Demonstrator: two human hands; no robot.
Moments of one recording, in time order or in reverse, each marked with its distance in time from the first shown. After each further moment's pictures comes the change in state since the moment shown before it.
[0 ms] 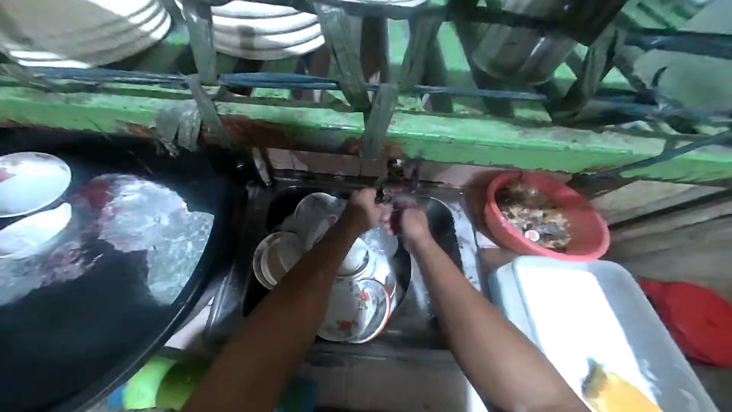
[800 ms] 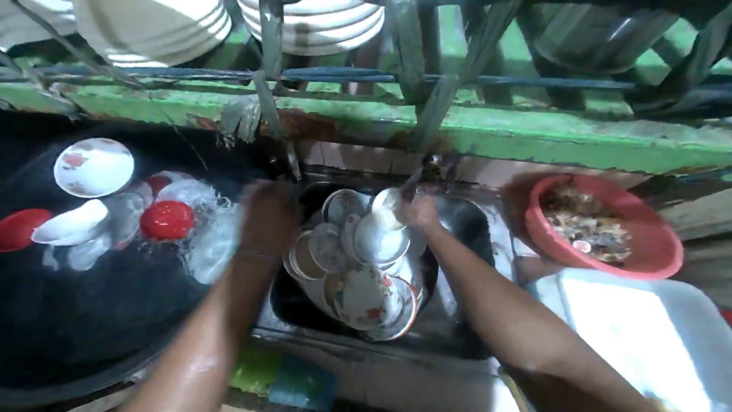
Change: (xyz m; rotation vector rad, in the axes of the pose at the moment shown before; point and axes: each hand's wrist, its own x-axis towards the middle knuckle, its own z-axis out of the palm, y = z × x) left_hand -0.154 -0.046 -0.142 0.540 0.358 -0.276; right_hand 0.017 -0.029 0.032 -0.864 -0.020 -0.340
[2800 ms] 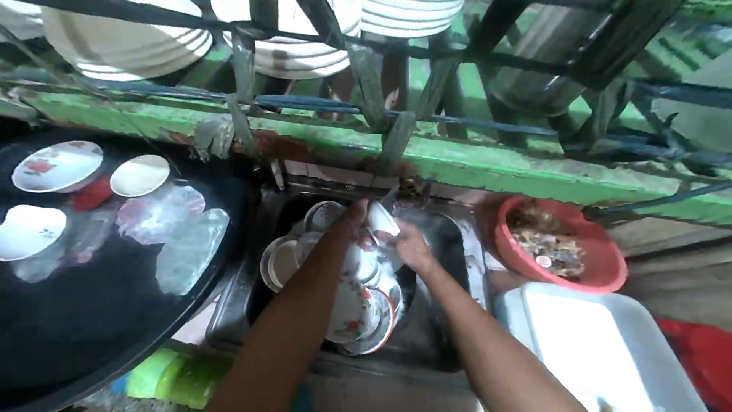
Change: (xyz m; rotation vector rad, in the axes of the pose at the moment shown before) left_hand 0.088 0.128 0.143 -1.144 -0.653 -0.445; right_hand -0.044 0.029 -0.005 0.494 -0.118 -0.117
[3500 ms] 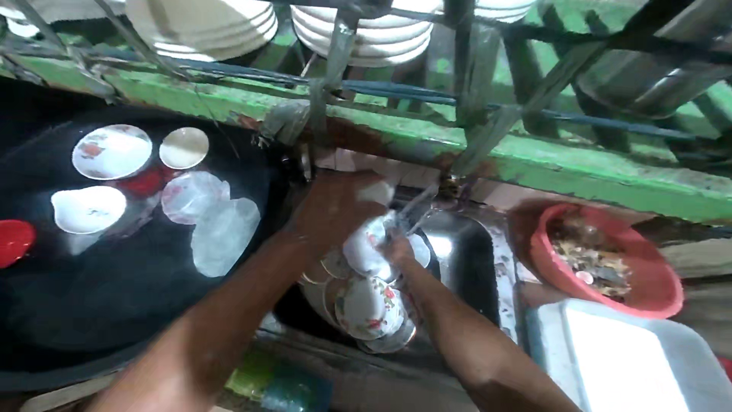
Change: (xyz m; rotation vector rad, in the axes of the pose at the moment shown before) left_hand -0.186 0.045 -0.085 0.908 0.333 0.755; right_hand 0.051 0.057 0.086 -0.437 -0.139 0.293
